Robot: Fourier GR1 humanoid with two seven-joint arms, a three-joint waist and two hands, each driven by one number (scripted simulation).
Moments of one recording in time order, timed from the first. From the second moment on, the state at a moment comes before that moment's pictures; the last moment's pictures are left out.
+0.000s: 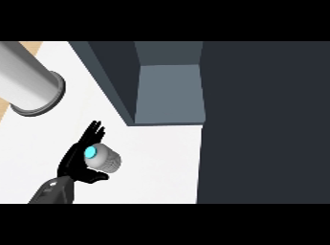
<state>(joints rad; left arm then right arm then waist) -0.40 0.17 0.22 -0.33 0.09 -0.57 -0.64 0.64 -0.04 0.22 -2.21 -0.23 0.28 -0.17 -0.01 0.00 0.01</state>
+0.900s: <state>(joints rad) -0.43 0.11 0.17 -0.35 0.10 -0.64 -0.60 0.63 -0.06 0.19 -2.17 -0.26 0.30 -0.18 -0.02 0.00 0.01</state>
